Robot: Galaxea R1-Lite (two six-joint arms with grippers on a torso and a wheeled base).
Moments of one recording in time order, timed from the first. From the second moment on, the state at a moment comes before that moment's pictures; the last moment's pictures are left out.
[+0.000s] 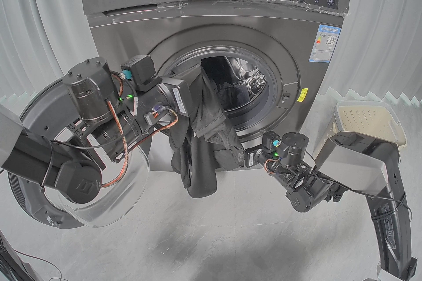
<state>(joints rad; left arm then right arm) -0.56 1.82 -0.92 -1.14 -0.08 -0.10 0.48 2.53 -1.15 -1.36 -0.04 -0.04</state>
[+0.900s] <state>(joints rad) -0.54 1.75 -0.71 -1.26 -0.10 -0.10 0.47 2.20 -0.73 -1.46 0.08 -0.02</state>
